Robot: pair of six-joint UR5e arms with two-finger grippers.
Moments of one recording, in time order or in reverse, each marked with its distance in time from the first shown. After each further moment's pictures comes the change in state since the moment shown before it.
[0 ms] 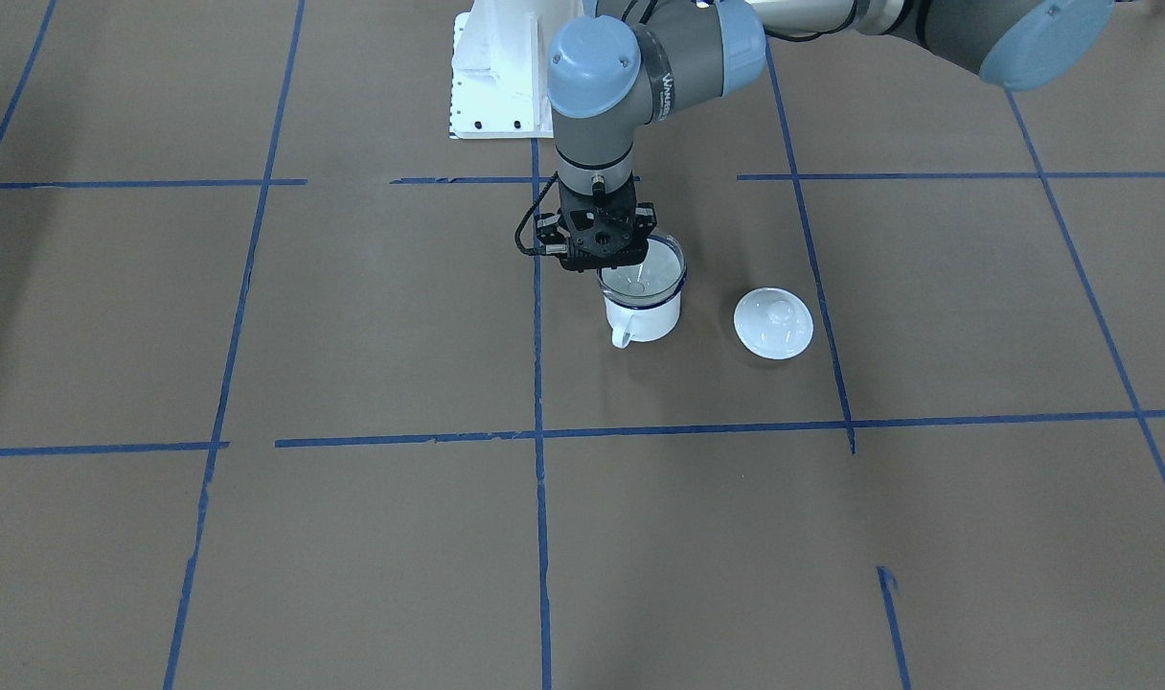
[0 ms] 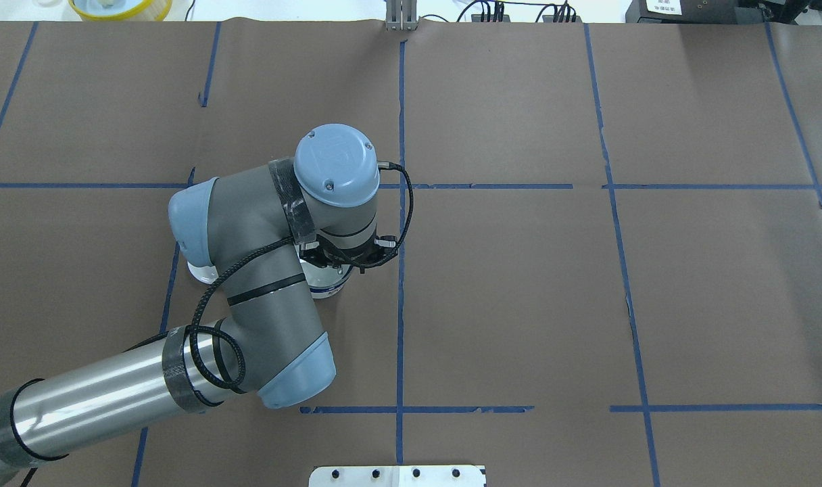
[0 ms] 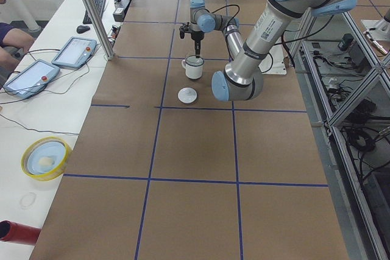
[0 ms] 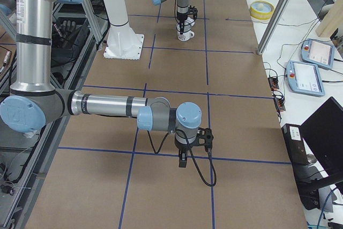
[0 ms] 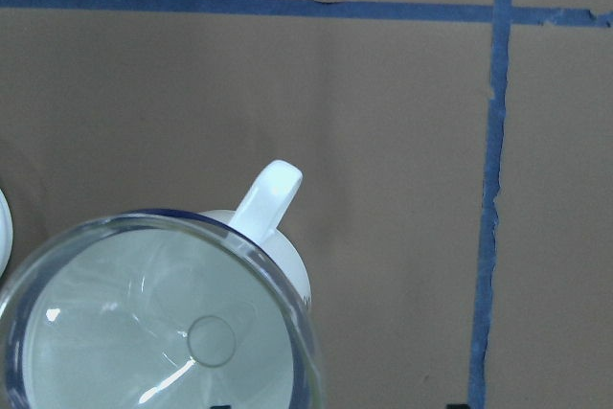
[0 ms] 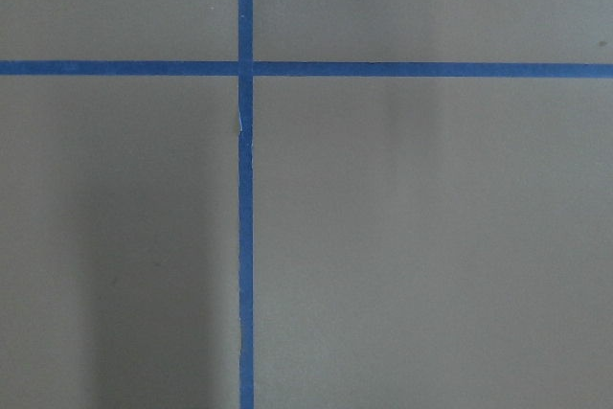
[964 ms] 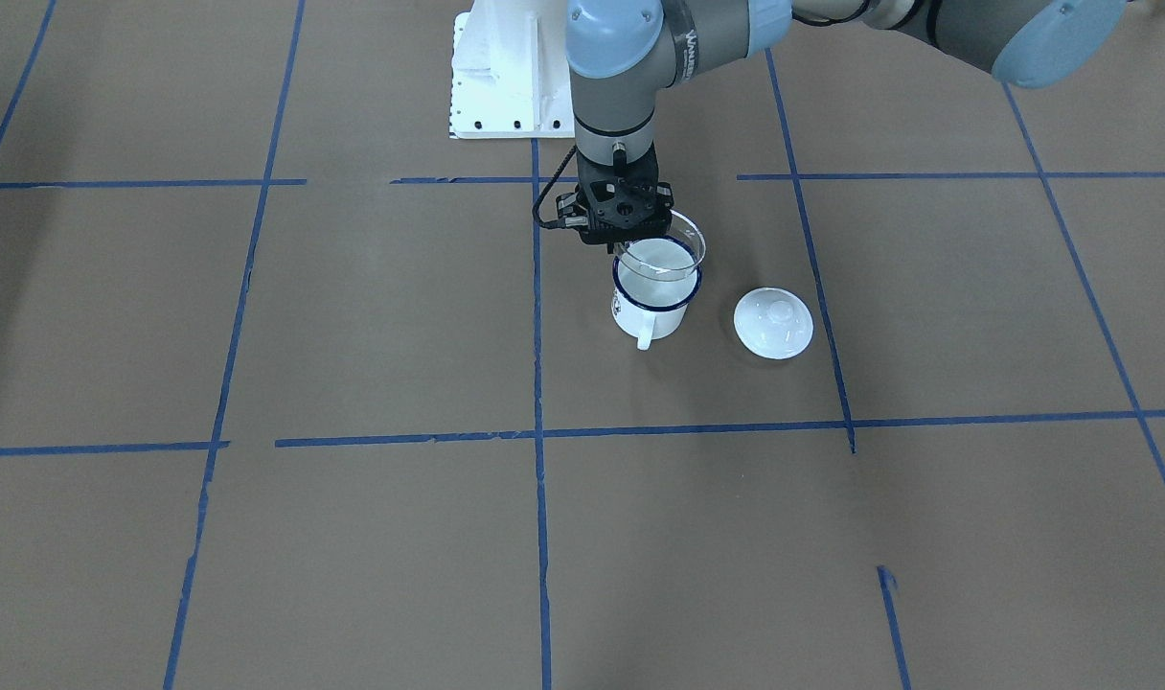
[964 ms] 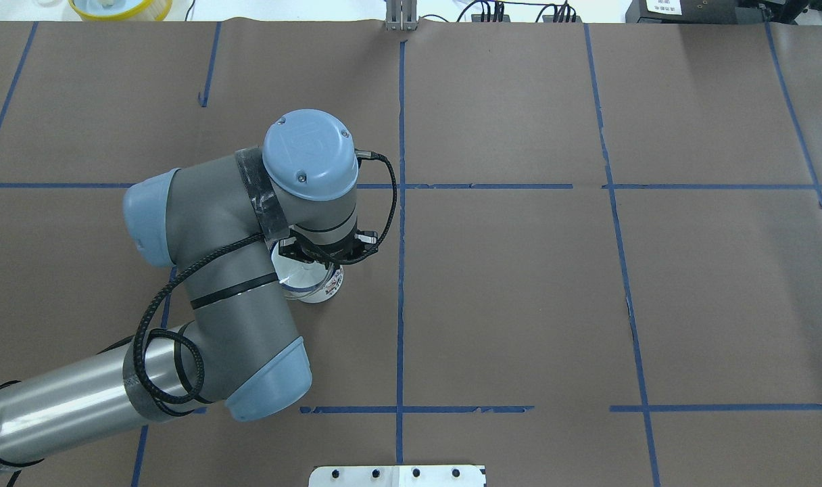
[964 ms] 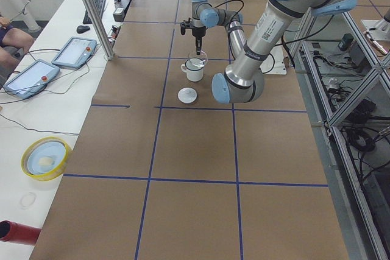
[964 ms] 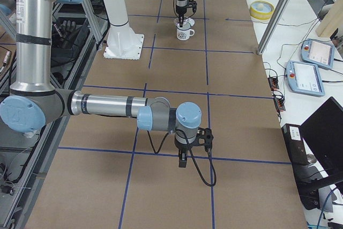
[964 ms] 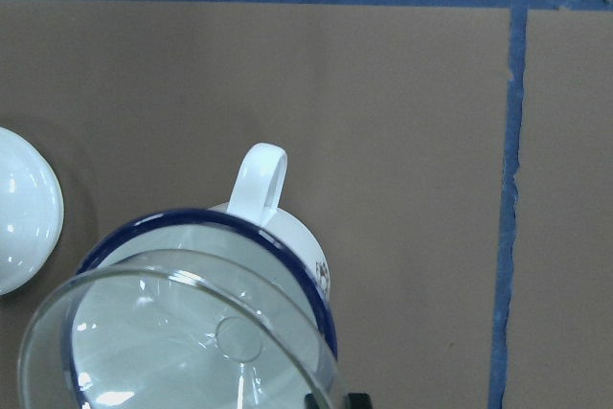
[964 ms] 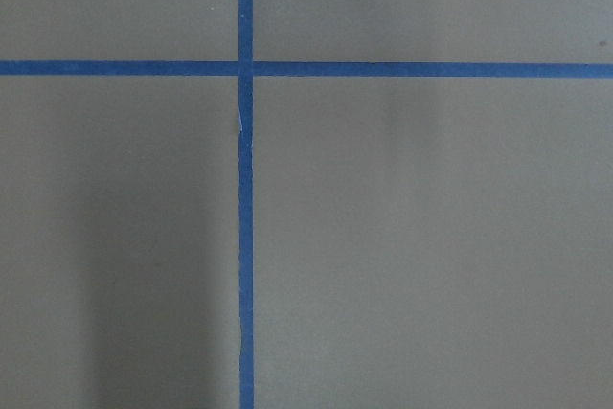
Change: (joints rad) left arm -0.018 0.024 -0.131 0.126 0.020 0.008; right arm 0.000 0.000 0.000 0.000 0.000 0.000
